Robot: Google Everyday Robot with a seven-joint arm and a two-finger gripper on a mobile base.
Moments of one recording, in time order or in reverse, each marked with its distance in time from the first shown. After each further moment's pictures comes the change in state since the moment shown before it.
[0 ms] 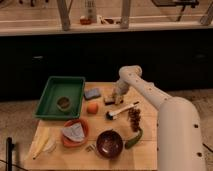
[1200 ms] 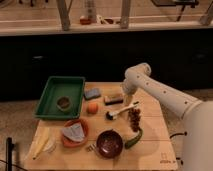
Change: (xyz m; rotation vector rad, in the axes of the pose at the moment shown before) arm 0.016 0.024 -0.075 0.120 0.156 0.036
